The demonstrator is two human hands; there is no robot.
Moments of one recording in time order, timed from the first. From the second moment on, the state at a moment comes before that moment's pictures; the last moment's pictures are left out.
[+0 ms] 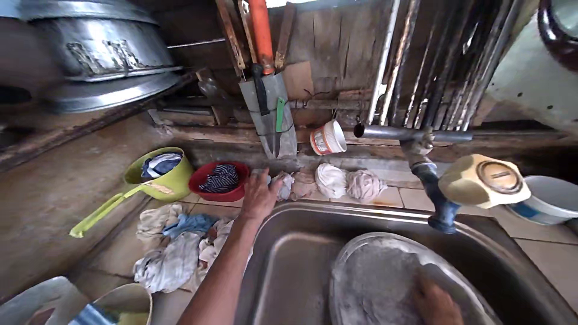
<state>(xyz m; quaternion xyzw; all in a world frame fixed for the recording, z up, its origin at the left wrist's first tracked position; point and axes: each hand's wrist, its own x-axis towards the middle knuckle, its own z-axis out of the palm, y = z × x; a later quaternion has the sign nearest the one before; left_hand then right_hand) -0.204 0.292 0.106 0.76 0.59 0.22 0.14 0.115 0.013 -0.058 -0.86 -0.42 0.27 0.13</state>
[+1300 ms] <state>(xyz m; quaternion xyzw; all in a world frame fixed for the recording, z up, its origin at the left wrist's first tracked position) -0.032 0.108 -0.029 0.55 0.43 0.13 0.71 0.120 -0.009 -0.001 -0.75 -0.40 0.39 0.34</state>
